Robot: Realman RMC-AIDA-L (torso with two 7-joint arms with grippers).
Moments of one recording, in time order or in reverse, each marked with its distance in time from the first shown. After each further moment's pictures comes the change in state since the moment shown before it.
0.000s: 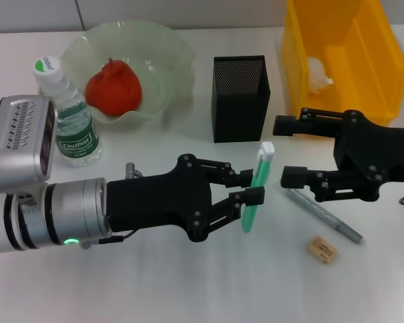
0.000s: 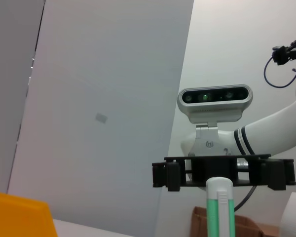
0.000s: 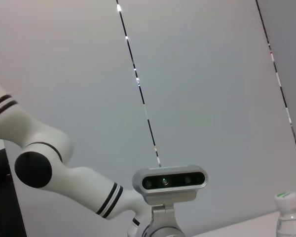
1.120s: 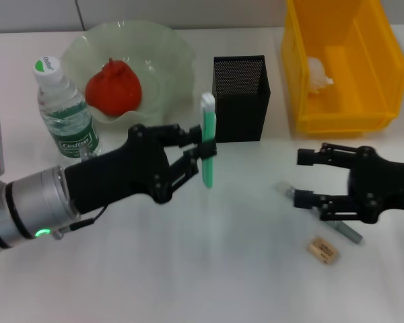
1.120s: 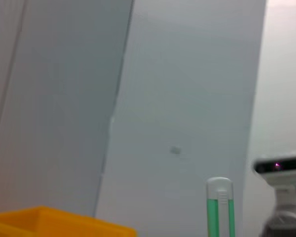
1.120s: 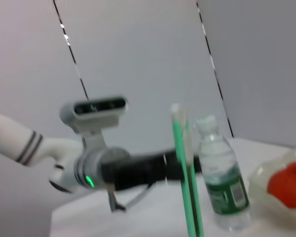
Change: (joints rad) left arm 0.083 0.027 0.012 -0.008 -0.202 -0.037 0.086; right arm -0.115 -0.020 -0.078 0.014 -0.008 0.197 -0.045
